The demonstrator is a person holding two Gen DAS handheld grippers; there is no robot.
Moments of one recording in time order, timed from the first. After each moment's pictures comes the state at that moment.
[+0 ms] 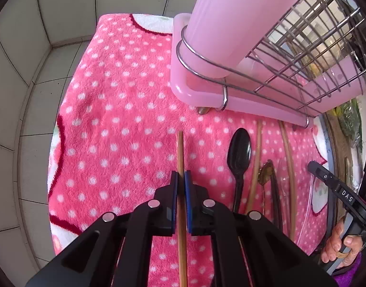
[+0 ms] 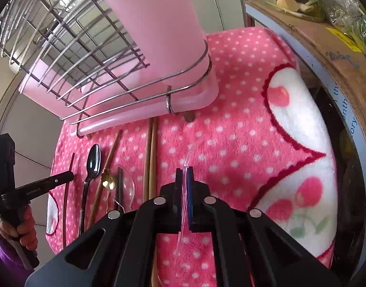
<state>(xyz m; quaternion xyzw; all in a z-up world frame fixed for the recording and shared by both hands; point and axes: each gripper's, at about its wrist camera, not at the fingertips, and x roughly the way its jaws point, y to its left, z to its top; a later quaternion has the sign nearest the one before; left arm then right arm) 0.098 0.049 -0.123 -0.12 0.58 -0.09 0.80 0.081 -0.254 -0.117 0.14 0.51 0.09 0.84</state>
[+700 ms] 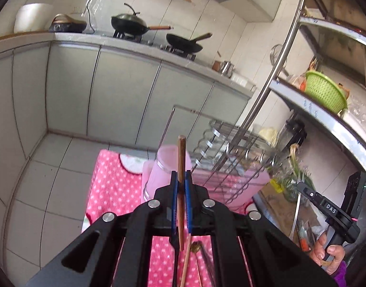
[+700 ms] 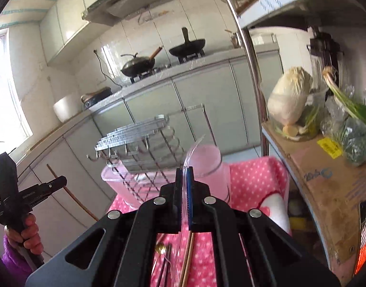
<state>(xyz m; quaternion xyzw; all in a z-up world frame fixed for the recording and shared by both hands) 0.028 0.073 0.069 -0.16 0.26 -0.12 0.94 0.034 -0.287 0.054 0.14 0.24 0.14 0.95</state>
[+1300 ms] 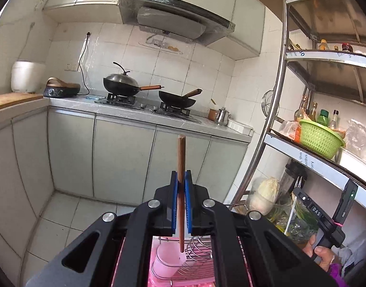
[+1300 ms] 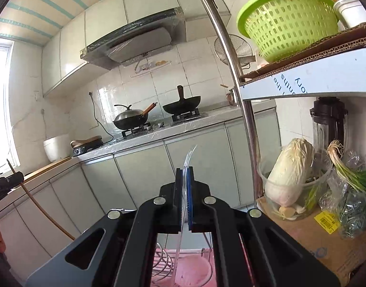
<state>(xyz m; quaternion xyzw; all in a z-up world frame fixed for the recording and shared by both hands) 0.064 0.072 0.198 -0.10 0.14 -0.09 0.98 0.117 -0.303 0.127 0.13 0.09 0.09 0.98</state>
